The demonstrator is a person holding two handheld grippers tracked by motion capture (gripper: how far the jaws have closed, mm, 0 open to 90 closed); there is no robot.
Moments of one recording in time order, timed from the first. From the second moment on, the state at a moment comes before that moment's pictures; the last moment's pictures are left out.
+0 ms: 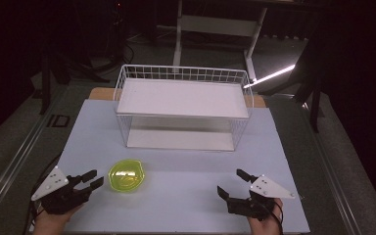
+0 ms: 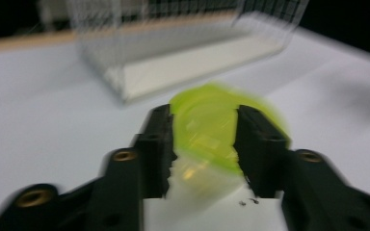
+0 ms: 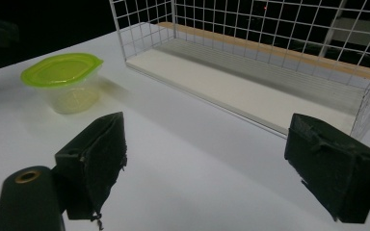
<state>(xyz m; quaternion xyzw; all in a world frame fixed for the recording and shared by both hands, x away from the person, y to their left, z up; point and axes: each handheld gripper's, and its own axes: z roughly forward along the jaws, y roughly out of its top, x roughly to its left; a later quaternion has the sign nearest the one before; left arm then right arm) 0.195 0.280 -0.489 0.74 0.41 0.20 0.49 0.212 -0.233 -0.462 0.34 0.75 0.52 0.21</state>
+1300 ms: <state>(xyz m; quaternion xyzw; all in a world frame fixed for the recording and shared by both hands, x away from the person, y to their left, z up) 0.280 0.192 -0.529 0.81 0.42 0.09 0.40 0.212 -0.233 -0.466 0.35 0.75 0.52 0.20</state>
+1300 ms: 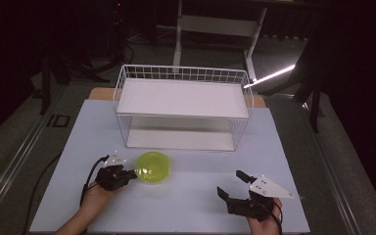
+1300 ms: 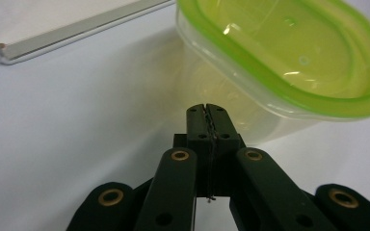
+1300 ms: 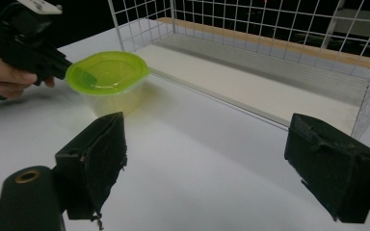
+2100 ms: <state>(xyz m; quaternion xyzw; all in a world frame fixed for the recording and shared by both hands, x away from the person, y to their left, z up) 0.292 0.158 -0.531 0.82 0.41 0.06 0.39 0.213 -0.232 -0.466 0.35 0.75 0.52 0.20</state>
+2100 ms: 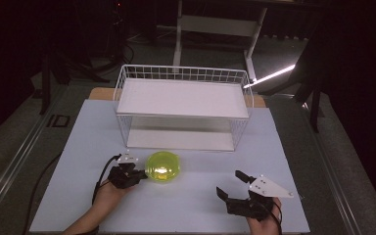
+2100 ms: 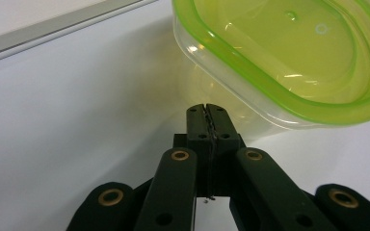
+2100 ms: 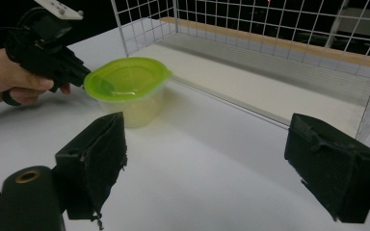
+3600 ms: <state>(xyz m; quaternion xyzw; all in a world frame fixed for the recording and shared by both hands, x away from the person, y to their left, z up) 0.262 0.168 -0.501 0.79 0.37 0.05 0.48 0.212 -0.225 -0.469 0.34 0.77 0.51 0.20</state>
